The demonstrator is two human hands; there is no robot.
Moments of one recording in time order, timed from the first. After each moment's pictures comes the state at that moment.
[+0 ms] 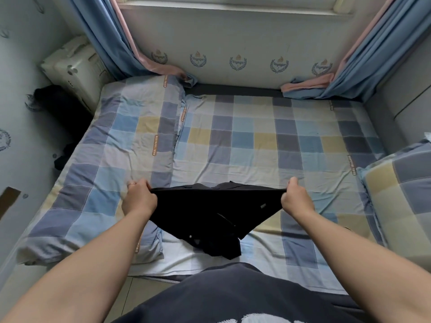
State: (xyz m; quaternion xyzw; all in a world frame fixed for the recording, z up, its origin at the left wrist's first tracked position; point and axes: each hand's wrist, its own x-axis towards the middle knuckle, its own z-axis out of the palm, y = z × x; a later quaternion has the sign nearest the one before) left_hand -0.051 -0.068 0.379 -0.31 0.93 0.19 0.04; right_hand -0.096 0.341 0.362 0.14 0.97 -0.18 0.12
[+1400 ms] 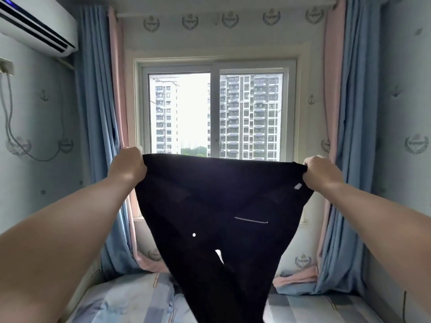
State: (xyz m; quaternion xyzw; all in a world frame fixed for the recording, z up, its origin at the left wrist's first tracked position) left_hand -0.257 -0.083 0.935 -0.10 0.91 0.14 -0.38; right_hand -0.282 0.385 0.918 0.04 0.93 -0.15 -0.33
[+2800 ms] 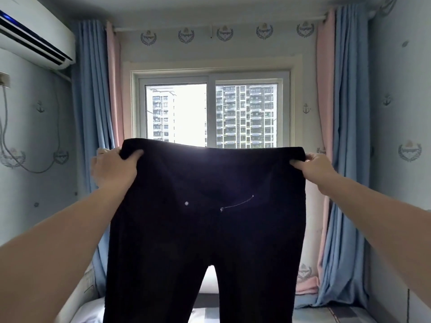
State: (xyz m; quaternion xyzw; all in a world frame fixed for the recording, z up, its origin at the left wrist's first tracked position) left_hand -0.258 -0.087 0.944 -0.16 0.79 0.32 -0.51; right_hand -0.286 0.383 0.946 -0.03 0.76 -0.58 -0.30
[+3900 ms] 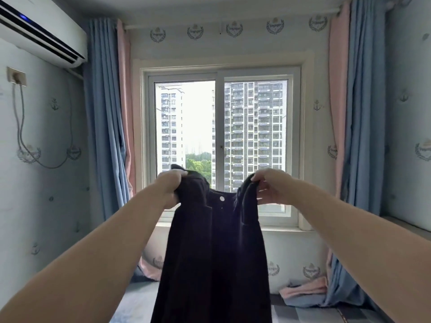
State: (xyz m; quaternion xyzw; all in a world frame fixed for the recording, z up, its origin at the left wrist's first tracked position) left_hand -0.248 -0.002 0.925 -0.05 0.64 0.76 -0.10; right_hand -0.274 0.273 0.929 -0.11 0.74 -0.66 0.05
